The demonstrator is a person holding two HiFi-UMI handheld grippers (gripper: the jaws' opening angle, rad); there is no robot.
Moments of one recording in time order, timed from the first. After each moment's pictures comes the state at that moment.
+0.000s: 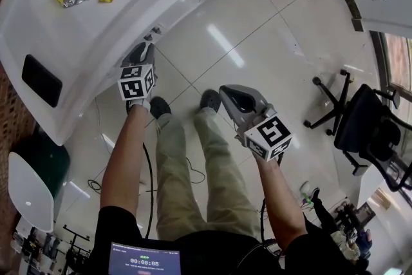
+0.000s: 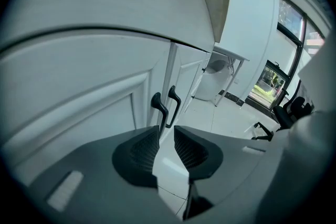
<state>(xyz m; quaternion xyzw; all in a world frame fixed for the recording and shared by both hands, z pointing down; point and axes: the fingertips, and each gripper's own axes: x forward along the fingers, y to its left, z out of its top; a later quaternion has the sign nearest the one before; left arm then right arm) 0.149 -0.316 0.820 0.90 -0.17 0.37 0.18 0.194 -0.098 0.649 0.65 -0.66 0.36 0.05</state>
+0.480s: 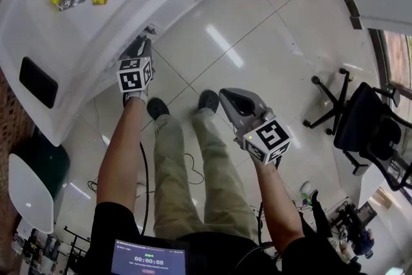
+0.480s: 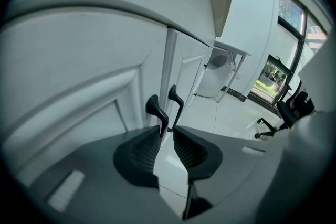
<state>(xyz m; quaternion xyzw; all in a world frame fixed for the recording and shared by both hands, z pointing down) 0.166 -0.321 0.831 0.89 -0.17 0.39 0.16 0.199 -0.077 0.652 0.67 -0.65 0.36 0.04</state>
